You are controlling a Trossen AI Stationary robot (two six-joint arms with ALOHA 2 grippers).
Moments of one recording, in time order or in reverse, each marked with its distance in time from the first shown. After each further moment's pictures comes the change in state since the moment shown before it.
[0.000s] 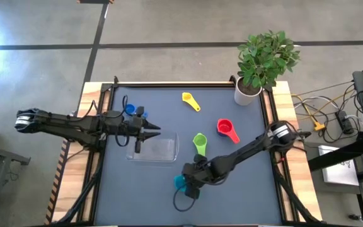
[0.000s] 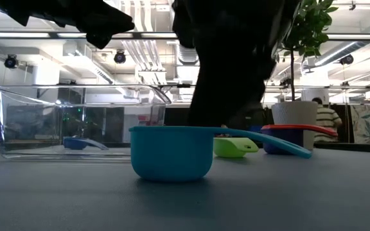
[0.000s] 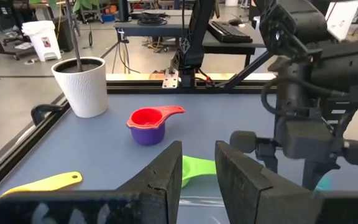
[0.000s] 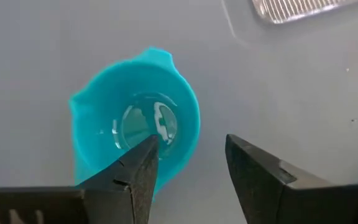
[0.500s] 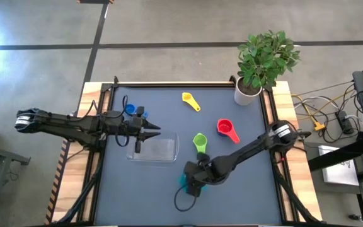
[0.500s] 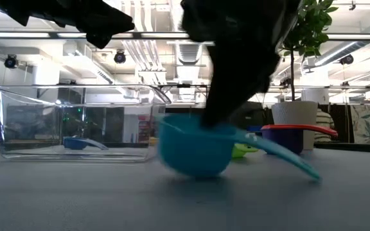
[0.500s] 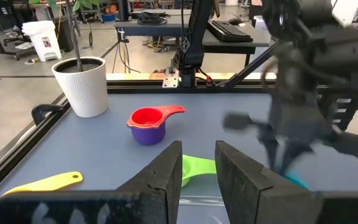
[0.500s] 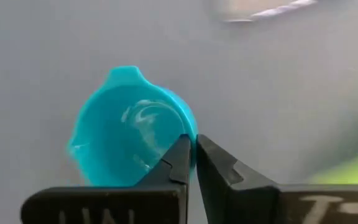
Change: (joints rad) left arm 0.000 0.000 0.000 -0.002 0.000 0.002; right arm 0.003 -0.047 0.022 -0.152 0.113 0.041
